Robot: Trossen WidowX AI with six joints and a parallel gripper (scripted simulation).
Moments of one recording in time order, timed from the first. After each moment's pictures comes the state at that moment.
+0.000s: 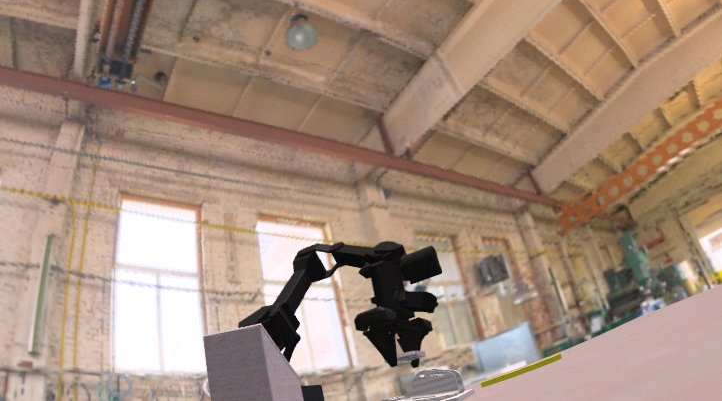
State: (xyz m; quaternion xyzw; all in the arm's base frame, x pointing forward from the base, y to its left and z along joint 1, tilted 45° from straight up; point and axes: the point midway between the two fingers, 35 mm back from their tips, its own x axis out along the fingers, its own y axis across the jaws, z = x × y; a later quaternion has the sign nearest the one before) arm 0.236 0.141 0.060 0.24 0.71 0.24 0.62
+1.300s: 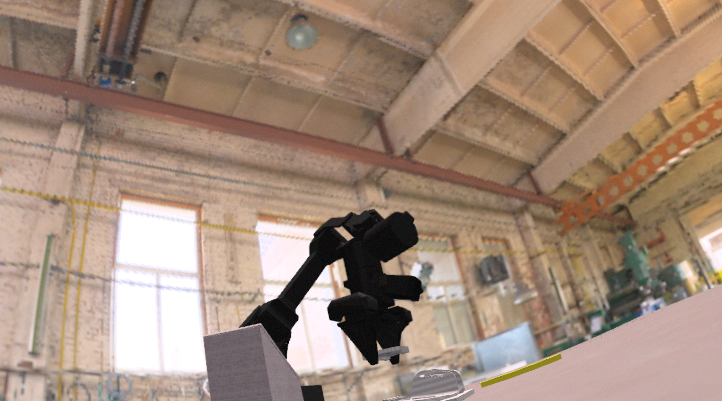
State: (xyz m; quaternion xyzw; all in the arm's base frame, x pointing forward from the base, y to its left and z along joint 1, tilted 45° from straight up) arm 0.257 0.056 -0.020 0.22 0.68 0.31 0.62
